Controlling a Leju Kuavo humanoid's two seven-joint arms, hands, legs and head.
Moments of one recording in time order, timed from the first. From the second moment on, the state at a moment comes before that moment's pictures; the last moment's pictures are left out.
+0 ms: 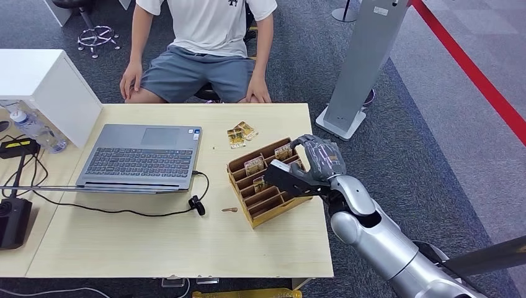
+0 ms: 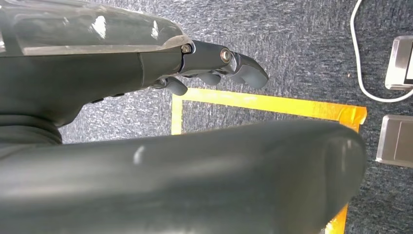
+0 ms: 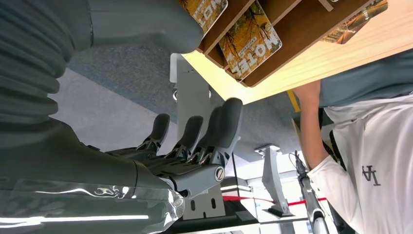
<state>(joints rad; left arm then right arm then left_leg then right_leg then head) -0.09 0.11 -0.89 -0.20 1.06 0.20 -0.22 -0.54 -0.25 0.79 -1.38 0.72 -0.15 0.31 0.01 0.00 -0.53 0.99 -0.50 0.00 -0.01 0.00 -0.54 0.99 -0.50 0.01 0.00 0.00</state>
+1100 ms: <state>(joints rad) -0.09 0.11 -0.89 -0.20 1.07 0.21 -0.23 -0.56 -0.23 0.83 -1.22 0.65 -0.21 0.25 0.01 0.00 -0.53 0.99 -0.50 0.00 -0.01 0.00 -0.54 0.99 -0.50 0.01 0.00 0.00</state>
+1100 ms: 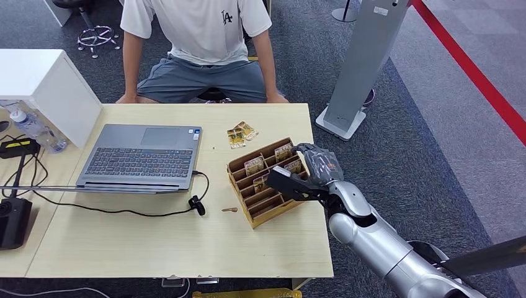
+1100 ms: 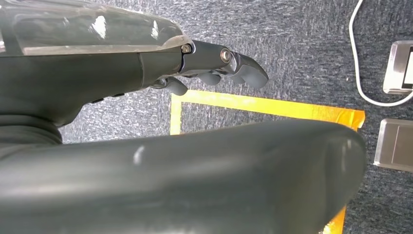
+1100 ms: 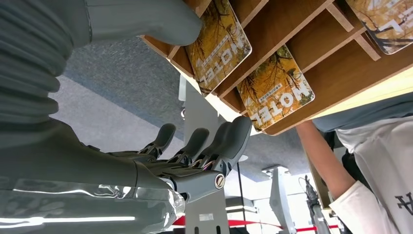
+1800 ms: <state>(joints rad) -0.09 0.11 -0.90 -0.20 1.08 0.21 -0.23 -0.54 -0.23 0.83 -1.21 0.65 -0.20 0.26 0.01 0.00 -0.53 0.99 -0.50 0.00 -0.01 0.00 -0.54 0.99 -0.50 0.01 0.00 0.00</state>
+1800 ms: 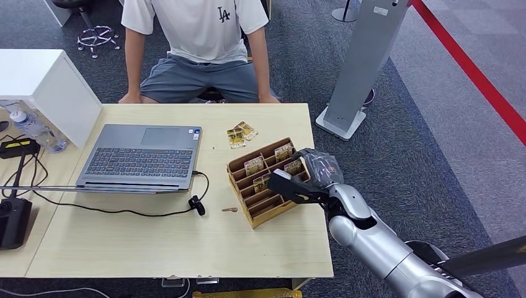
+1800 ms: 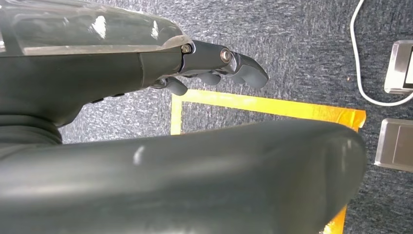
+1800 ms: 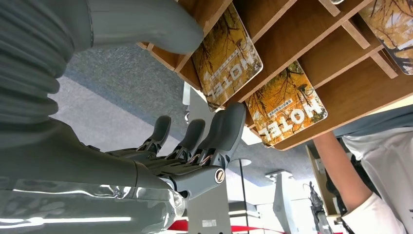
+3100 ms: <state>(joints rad) -0.09 0.12 -0.91 -0.20 1.08 0.21 -0.24 -0.54 -0.23 0.83 -1.20 0.65 -0.21 0.26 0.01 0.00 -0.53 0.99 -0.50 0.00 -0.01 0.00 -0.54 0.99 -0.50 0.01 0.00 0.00</state>
